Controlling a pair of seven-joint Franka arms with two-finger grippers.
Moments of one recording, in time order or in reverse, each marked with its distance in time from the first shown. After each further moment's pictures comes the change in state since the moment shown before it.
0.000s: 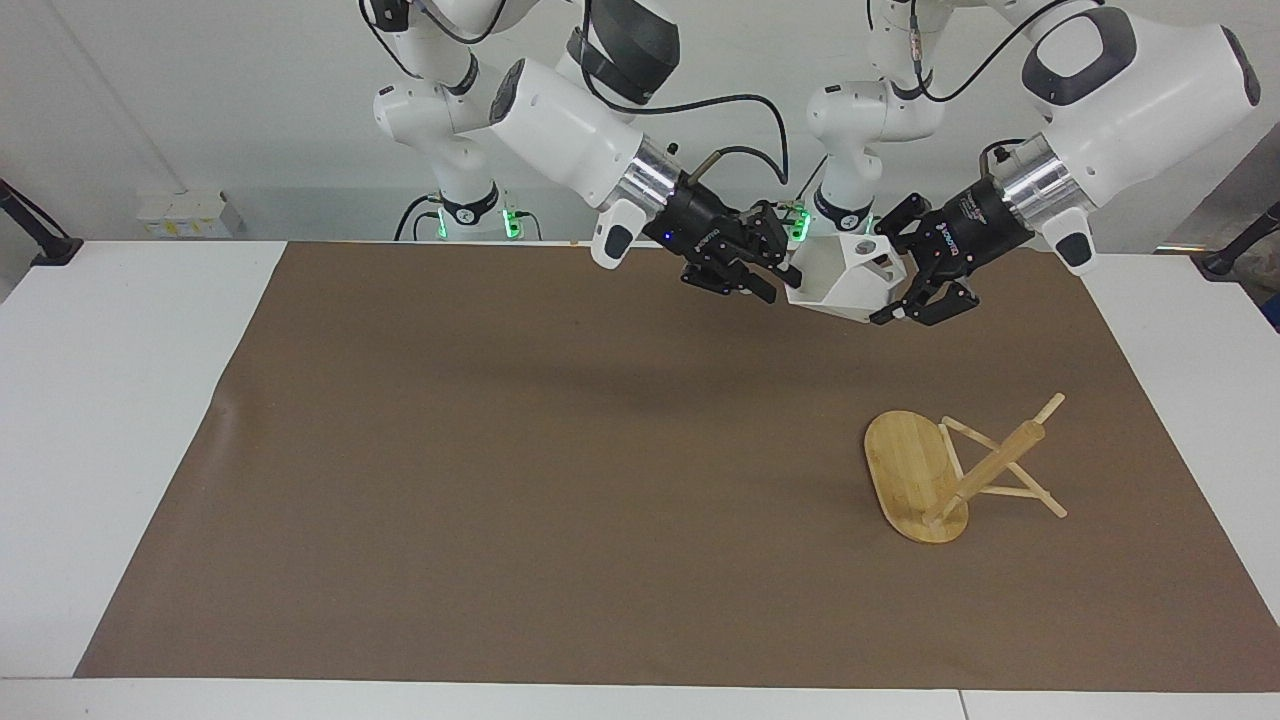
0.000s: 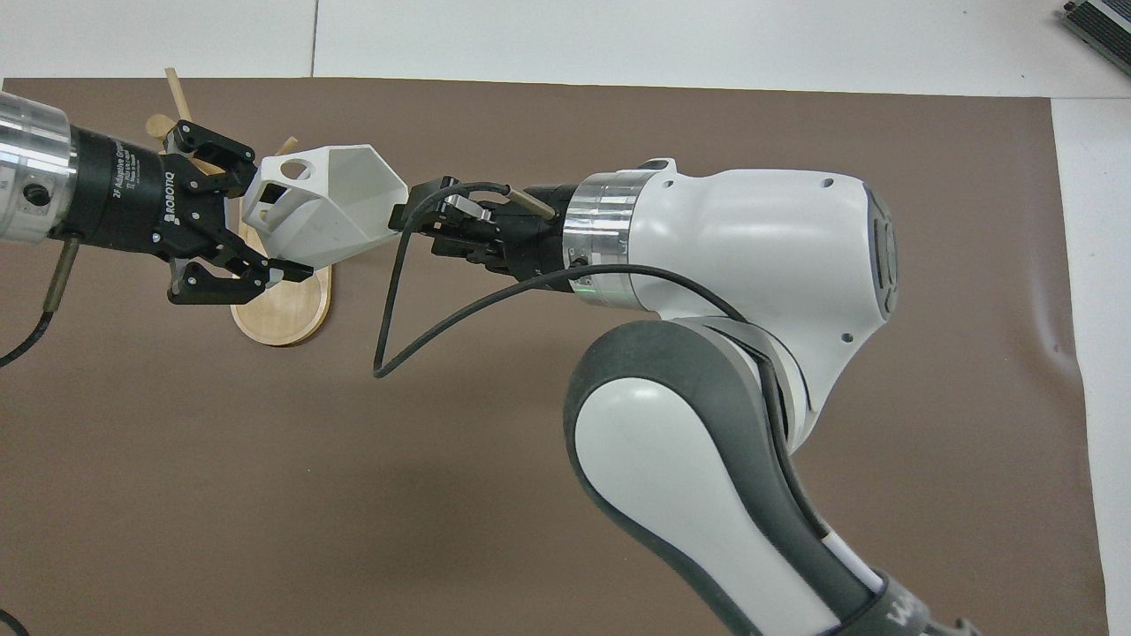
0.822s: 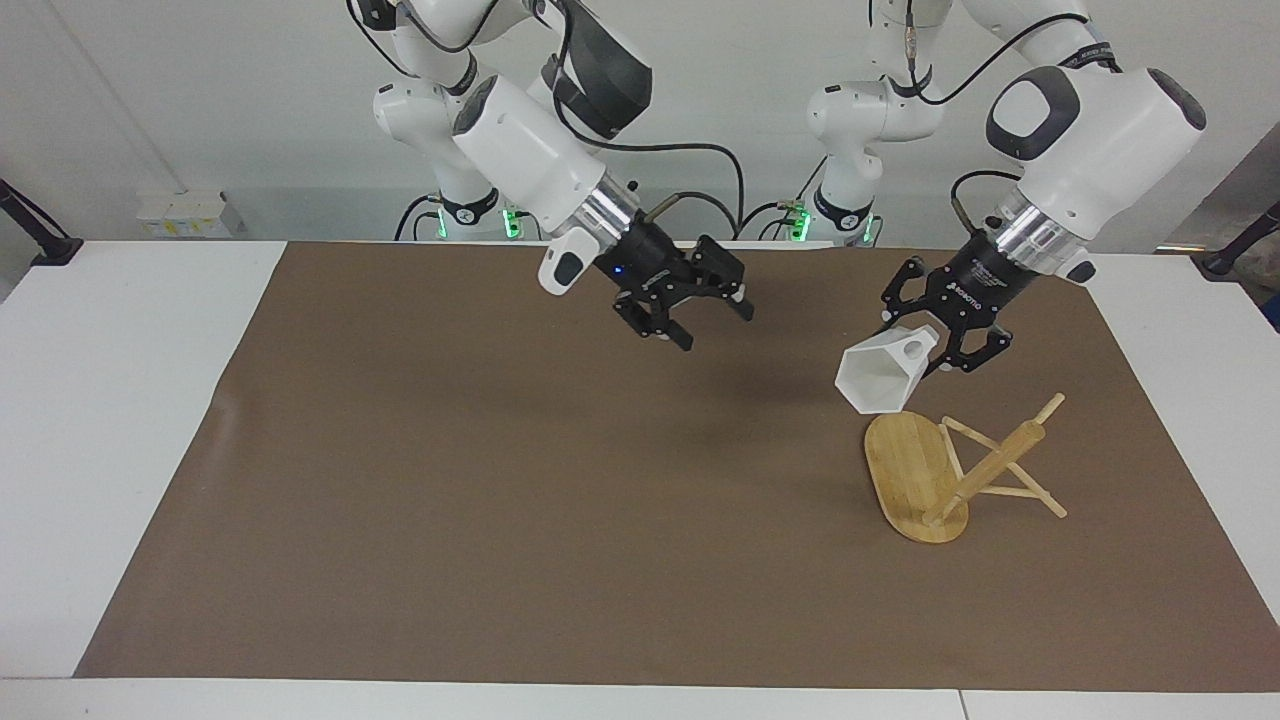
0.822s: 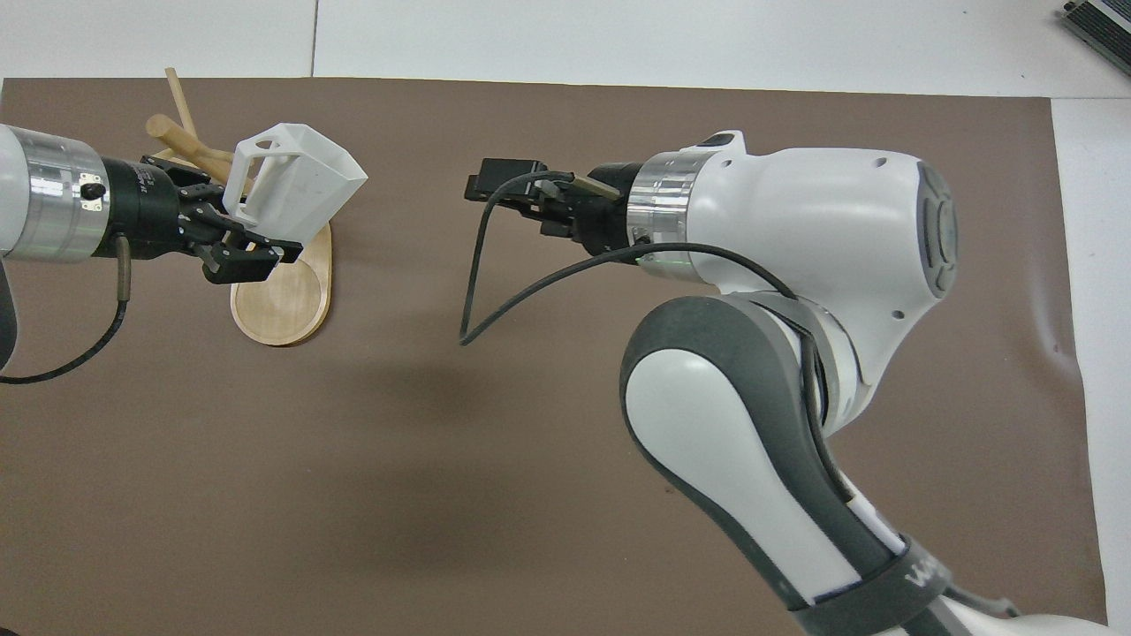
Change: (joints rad) left arm -0.001 -0.037 -0.003 -0.188 0.178 0.274 -0.486; right arm -0.107 -0.030 -0.012 -0.061 -0.264 -0.003 -0.069
